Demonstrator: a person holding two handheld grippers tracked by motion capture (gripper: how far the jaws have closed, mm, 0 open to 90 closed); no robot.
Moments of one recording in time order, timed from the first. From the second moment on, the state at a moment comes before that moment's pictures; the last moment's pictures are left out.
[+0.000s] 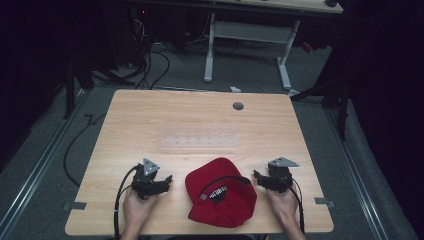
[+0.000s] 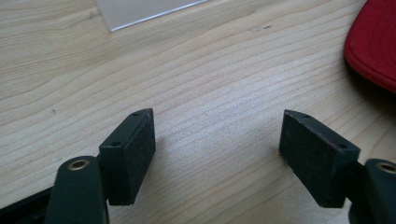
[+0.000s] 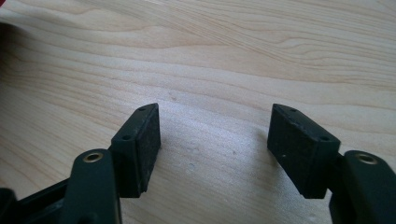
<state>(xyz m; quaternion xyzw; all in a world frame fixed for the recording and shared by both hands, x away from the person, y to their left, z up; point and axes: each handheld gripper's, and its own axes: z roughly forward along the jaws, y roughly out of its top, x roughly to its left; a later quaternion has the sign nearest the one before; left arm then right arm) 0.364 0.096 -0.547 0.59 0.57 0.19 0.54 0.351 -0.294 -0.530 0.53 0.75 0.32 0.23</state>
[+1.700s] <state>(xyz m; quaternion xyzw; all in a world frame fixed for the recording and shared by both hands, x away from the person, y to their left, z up) 0.365 0.096 -0.547 0.59 0.57 0.19 0.54 0.298 -0.281 -0.451 0.45 0.75 0.47 0.14</state>
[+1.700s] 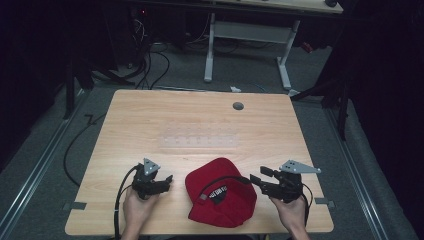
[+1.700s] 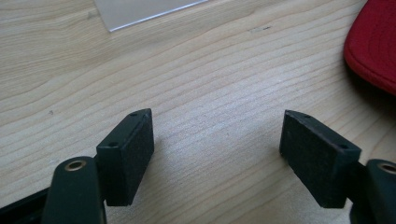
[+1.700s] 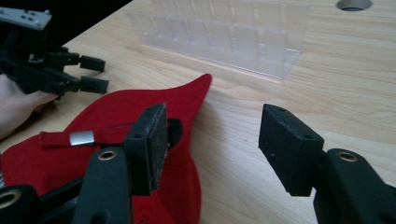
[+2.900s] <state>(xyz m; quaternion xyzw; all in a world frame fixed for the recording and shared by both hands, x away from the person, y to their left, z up) 0.365 0.096 -0.547 0.59 0.57 0.19 0.54 0.314 -0.243 -0.491 0.42 0.80 0.41 0.11</state>
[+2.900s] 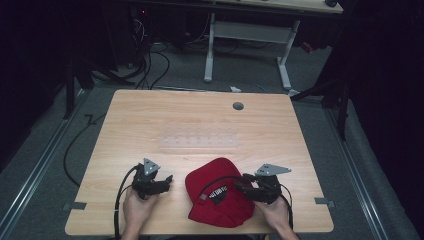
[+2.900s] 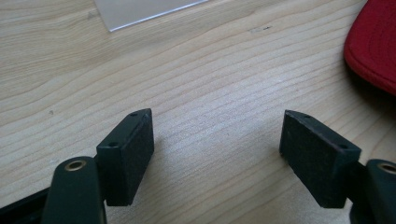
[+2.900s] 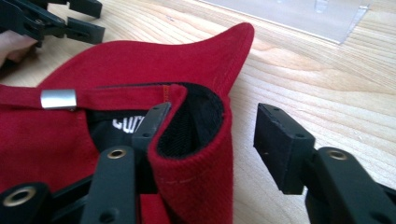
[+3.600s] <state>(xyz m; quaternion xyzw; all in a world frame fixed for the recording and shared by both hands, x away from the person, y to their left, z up) 0.365 0.096 -0.547 0.59 0.57 0.19 0.54 0.319 -0.236 -0.510 0.41 0.82 0.39 0.09</state>
